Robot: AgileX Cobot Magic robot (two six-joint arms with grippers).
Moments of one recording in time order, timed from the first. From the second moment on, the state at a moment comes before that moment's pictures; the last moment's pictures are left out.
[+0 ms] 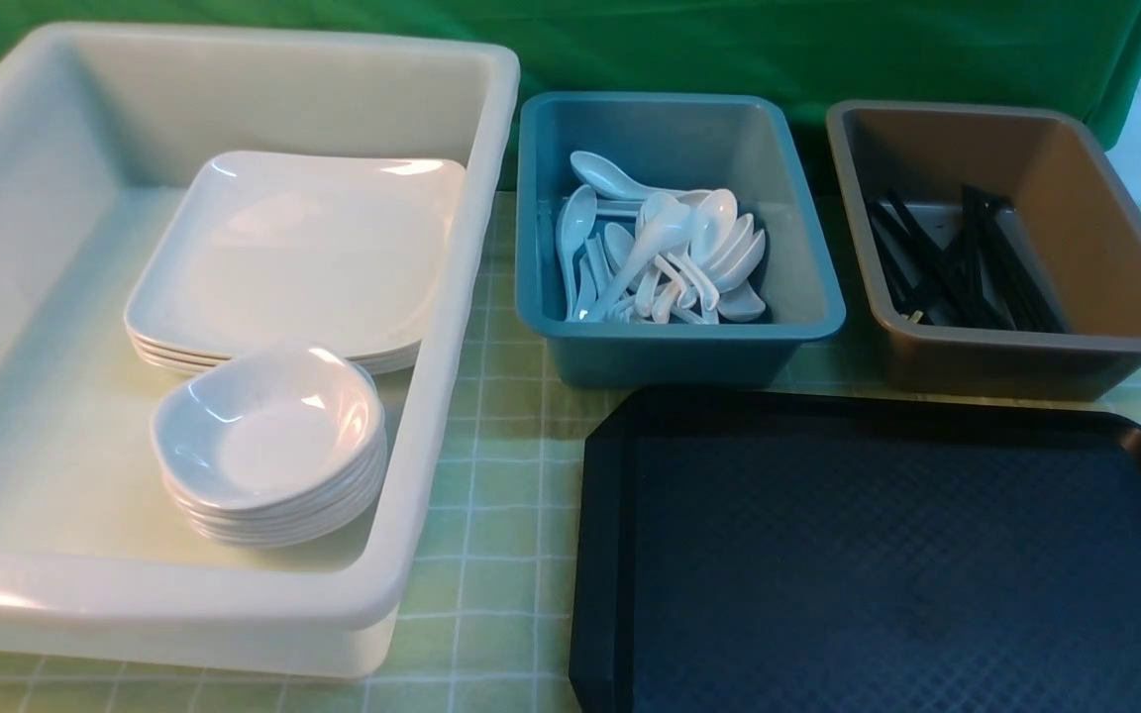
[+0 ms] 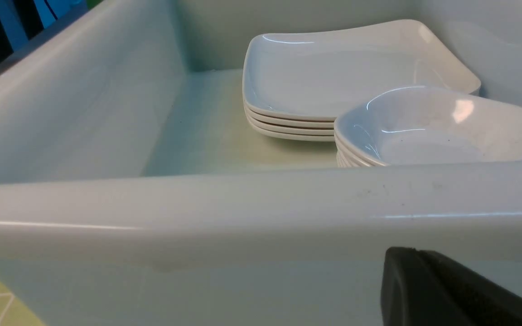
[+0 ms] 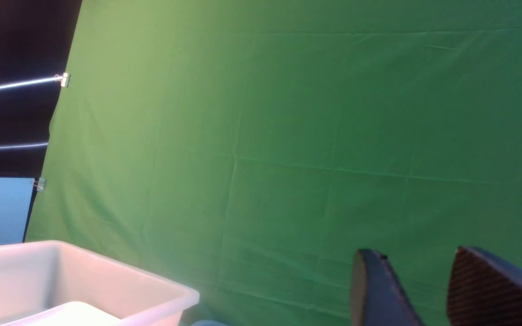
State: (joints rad) right arm 0.51 0.00 -0.48 -0.38 0.14 0.22; left arm 0.02 0.00 0.01 -0.01 0.22 0.12
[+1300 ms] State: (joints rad) right arm -0.03 0.00 0.01 0.01 0.26 -0.24; left arm 0.02 0.00 0.01 -0.01 0.22 0.12
